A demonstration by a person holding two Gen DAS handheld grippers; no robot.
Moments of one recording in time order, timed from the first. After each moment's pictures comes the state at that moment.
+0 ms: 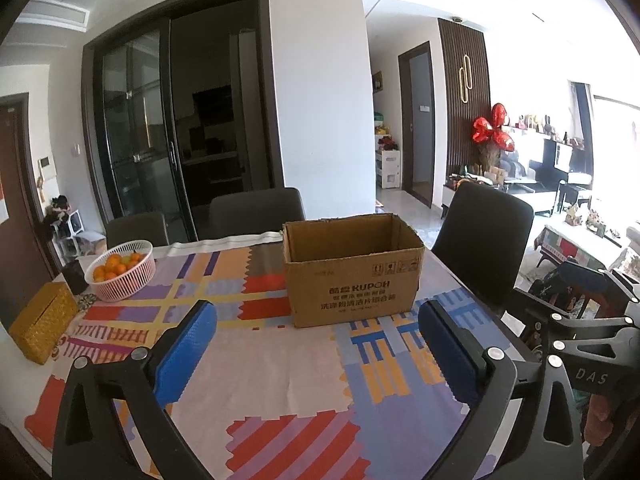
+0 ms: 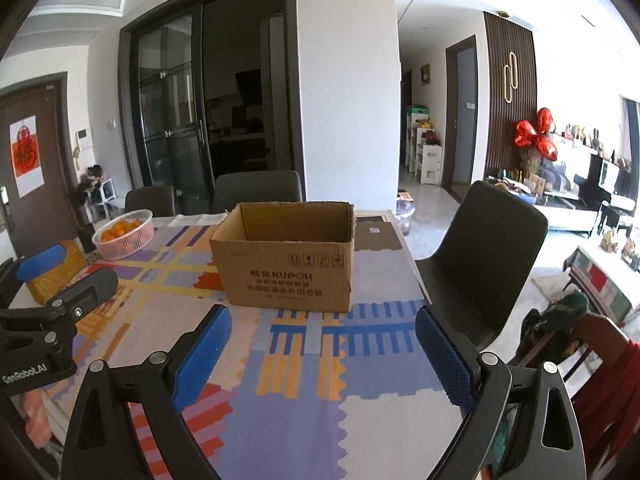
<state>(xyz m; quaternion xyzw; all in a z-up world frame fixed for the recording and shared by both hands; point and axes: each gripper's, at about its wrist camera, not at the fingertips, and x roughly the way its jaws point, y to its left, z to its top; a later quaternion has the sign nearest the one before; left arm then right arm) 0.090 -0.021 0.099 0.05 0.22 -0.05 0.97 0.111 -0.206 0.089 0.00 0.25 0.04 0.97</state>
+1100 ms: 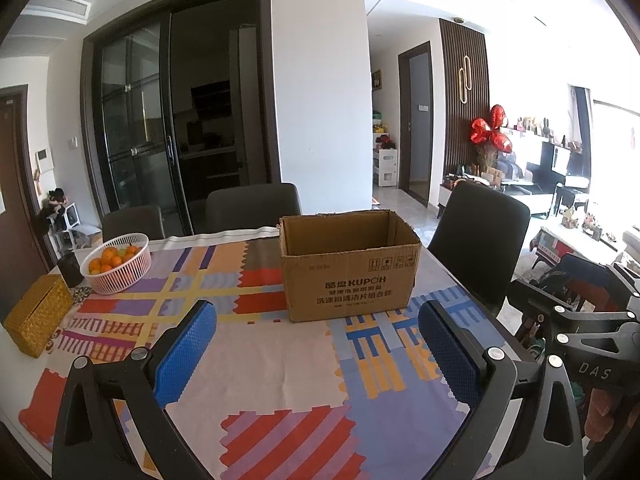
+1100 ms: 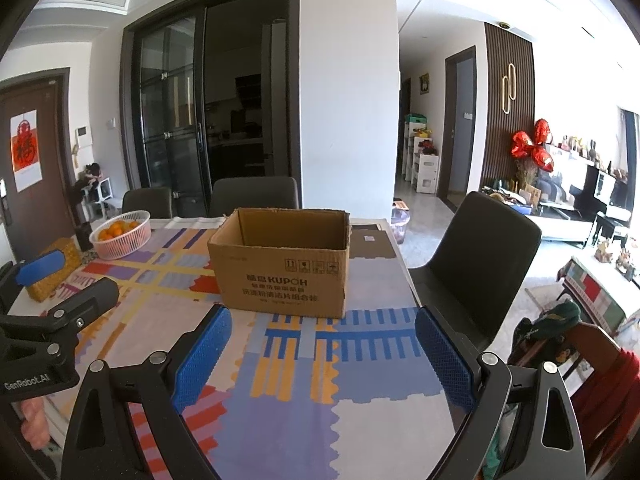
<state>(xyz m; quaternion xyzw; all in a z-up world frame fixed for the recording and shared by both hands) 0.091 -0.020 0.096 0.04 0.23 -0.06 0.97 0.103 -0.202 0.092 -0.01 0.24 0.03 0.97</state>
